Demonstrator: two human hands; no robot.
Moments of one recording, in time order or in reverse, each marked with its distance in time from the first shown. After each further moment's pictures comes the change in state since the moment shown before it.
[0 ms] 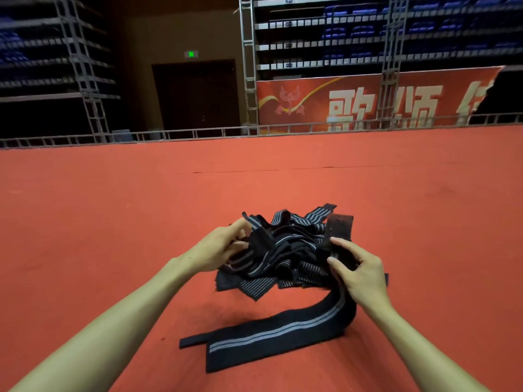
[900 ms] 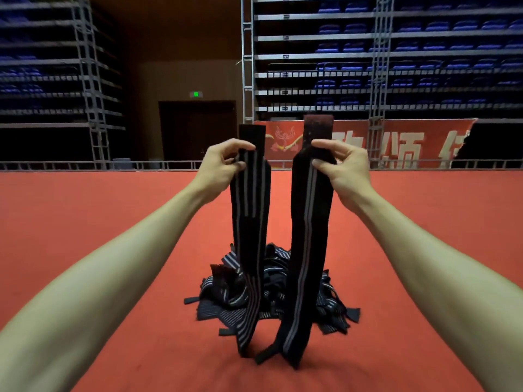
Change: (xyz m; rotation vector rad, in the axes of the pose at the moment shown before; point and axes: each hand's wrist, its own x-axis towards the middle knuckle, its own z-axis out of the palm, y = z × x) left_hand 0.090 0.129 -0.145 -0.549 0.548 0.104; right_hand 0.161 -0.183 -0.080 0.311 -0.017 -0.207
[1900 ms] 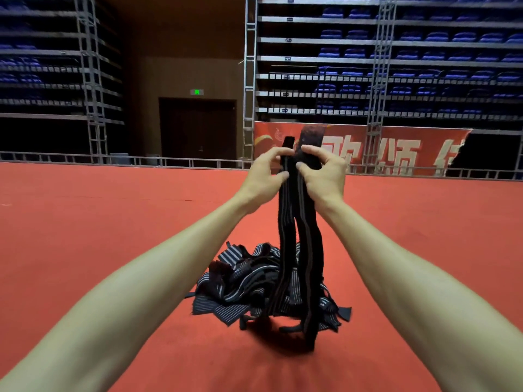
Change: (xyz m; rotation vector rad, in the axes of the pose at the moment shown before) left_hand -0.012 0.024 0.071 -0.036 -0.018 -0.033; right_hand -0.006 0.005 0.044 -0.188 0.217 -0.004
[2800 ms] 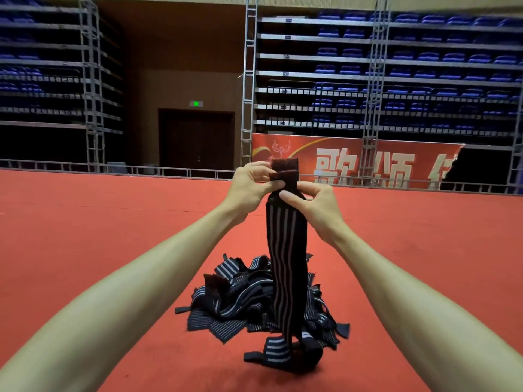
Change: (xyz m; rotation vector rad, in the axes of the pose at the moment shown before) left_hand 0.003 -0.003 -0.021 -0.169 0.088 -0.058; right_hand -0.022 -0.001 -0.018 0.223 -0.434 0.062
